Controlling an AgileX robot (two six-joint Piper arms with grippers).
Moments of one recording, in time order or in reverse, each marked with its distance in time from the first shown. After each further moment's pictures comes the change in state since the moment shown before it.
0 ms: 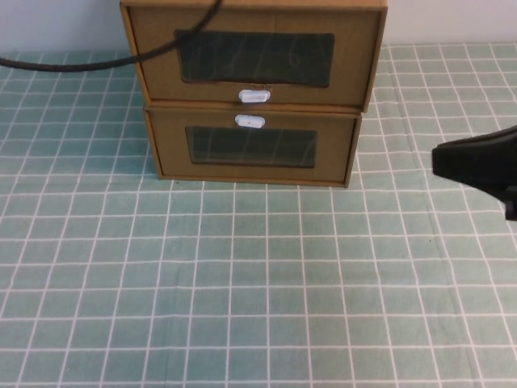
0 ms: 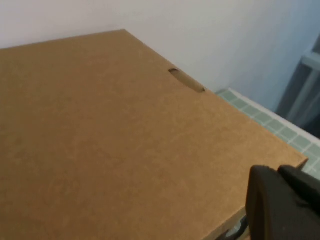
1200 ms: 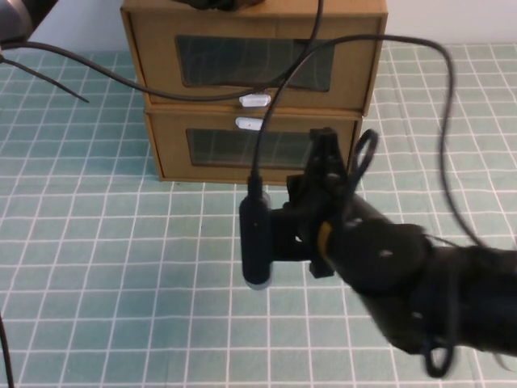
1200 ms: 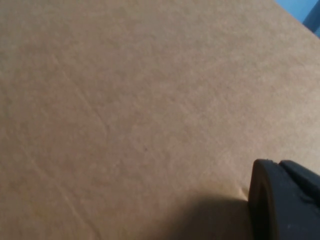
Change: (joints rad) right arm 0.886 0.563 -0.130 -2.763 -0.327 1.613; left arm -0.144 0.311 -0.149 0.185 -0.002 -0.220
